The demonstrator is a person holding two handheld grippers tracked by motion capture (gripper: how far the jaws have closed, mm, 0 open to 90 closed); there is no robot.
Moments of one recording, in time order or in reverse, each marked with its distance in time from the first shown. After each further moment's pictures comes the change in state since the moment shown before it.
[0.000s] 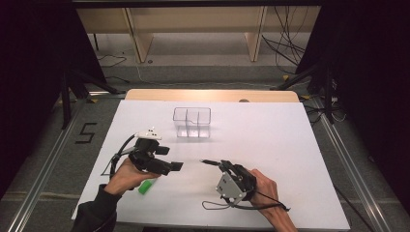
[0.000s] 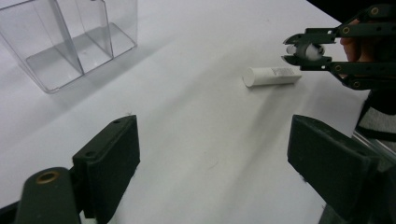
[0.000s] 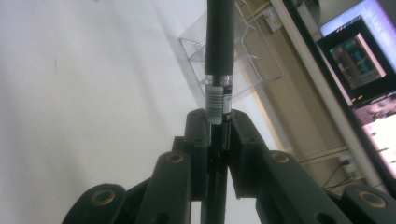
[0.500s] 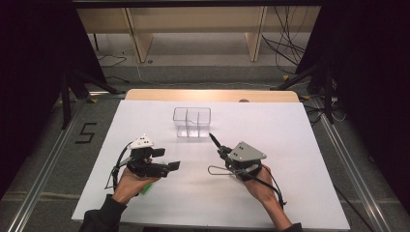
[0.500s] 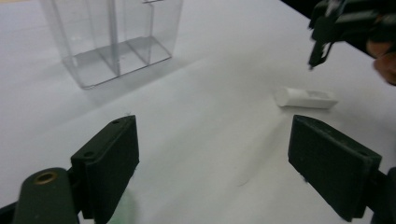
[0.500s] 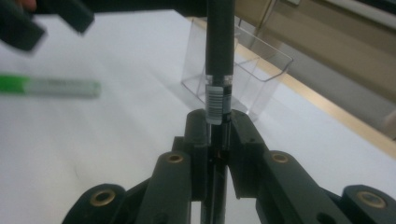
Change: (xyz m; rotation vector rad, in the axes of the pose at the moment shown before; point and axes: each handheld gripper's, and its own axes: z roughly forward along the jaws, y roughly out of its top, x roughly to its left) left arm 0.015 -0.037 0.010 -0.142 0.107 -0.059; right arm -0.050 -0.004 0.023 -0.107 0.202 0.568
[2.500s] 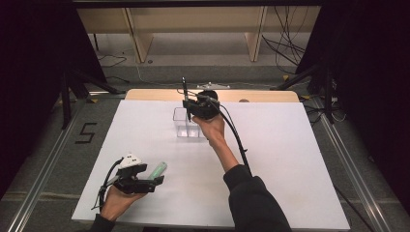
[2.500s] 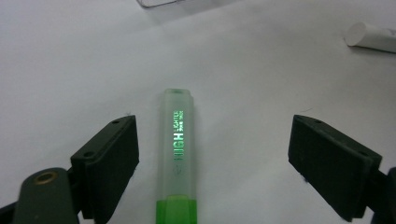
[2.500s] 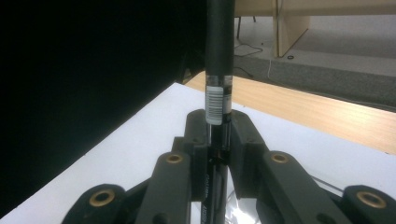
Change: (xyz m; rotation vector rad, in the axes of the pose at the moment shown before) left arm 0.012 -0.055 -0.018 0.079 0.167 -0.033; right arm -0.048 0.112 0.147 -0.028 0.112 0.439
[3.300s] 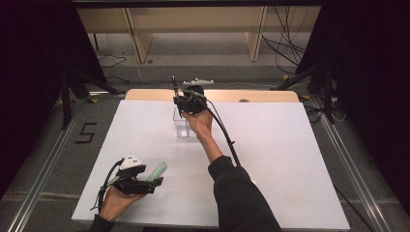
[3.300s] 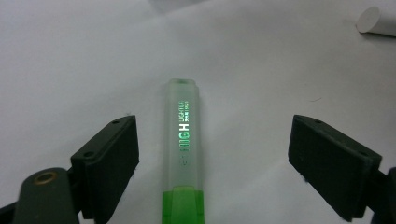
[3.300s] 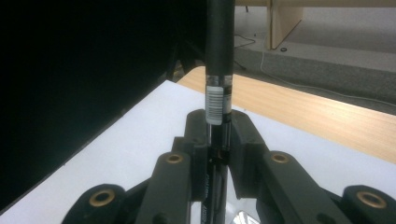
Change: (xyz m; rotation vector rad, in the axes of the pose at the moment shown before) left arm 0.000 -0.002 0.002 0.030 0.010 0.016; right arm 0.011 0.011 0.043 0.044 -0.046 -0.017
